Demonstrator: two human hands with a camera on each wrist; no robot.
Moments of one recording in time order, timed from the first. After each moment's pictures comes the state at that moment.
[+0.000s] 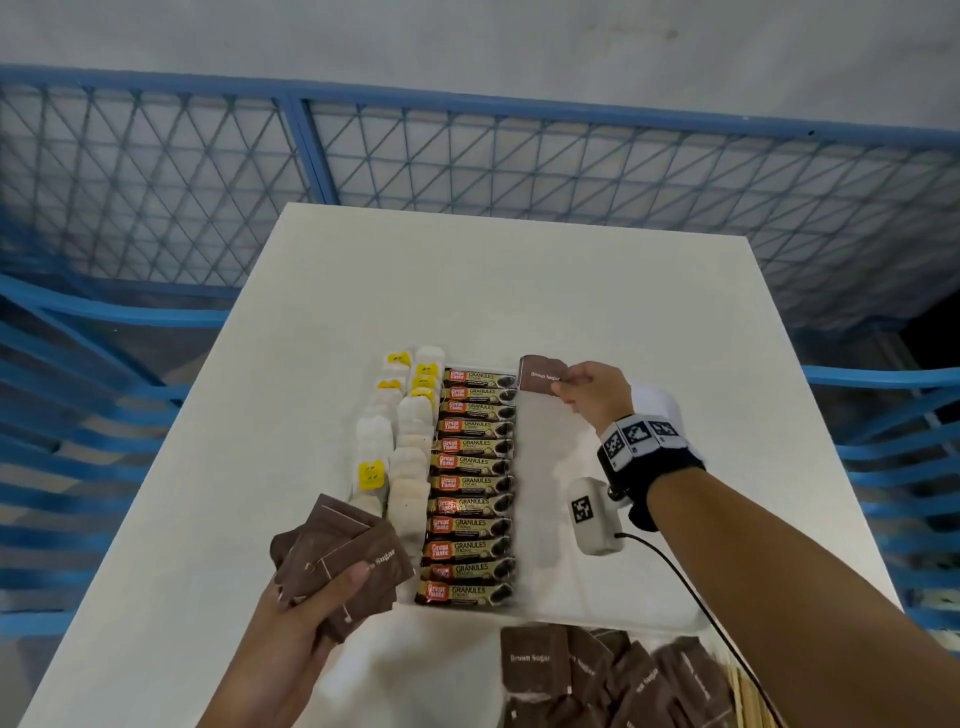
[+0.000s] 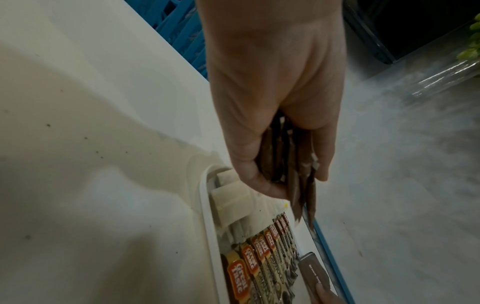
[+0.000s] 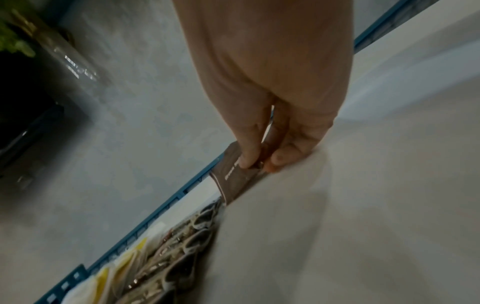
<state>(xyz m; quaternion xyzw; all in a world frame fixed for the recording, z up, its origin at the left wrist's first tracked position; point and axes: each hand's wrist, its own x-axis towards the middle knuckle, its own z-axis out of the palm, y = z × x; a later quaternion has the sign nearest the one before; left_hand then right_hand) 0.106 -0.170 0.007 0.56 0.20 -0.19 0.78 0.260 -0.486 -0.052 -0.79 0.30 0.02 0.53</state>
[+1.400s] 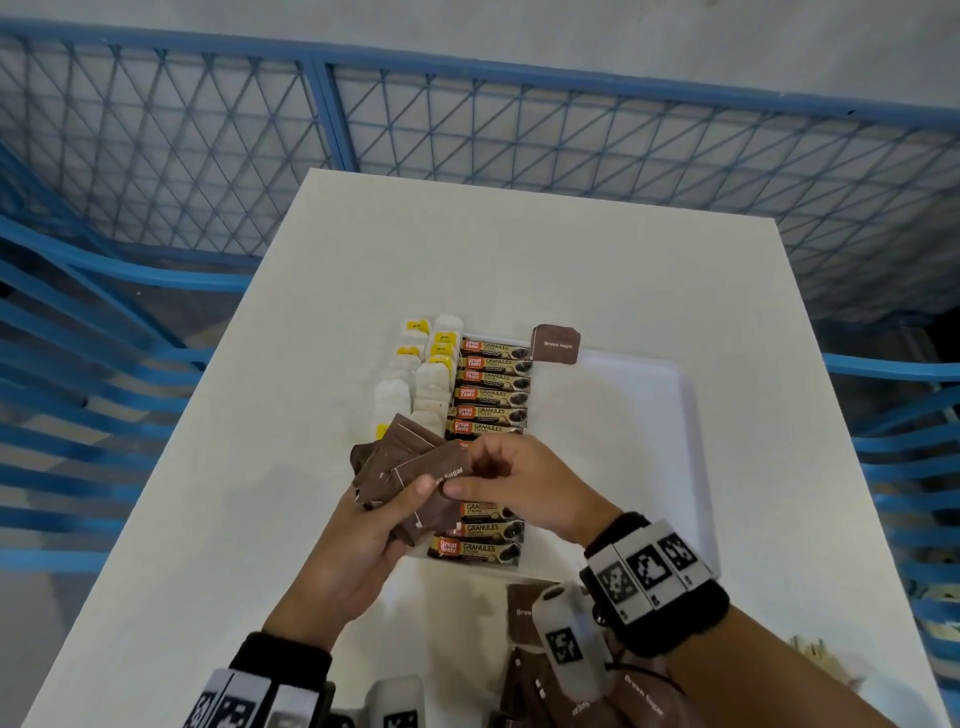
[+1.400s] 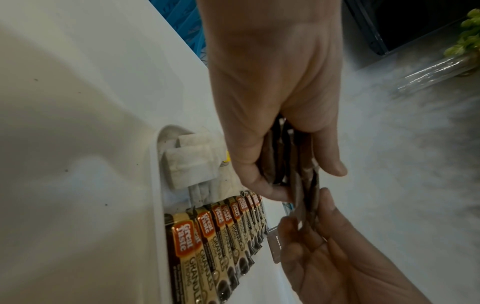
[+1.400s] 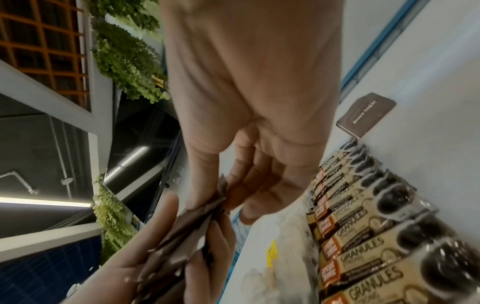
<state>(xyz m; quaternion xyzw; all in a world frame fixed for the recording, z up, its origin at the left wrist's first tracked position) 0.124 -0.205 0.021 0.52 0.13 -0.23 0.81 0.145 -0.381 0.015 -0.72 -0.01 0.26 0.65</state>
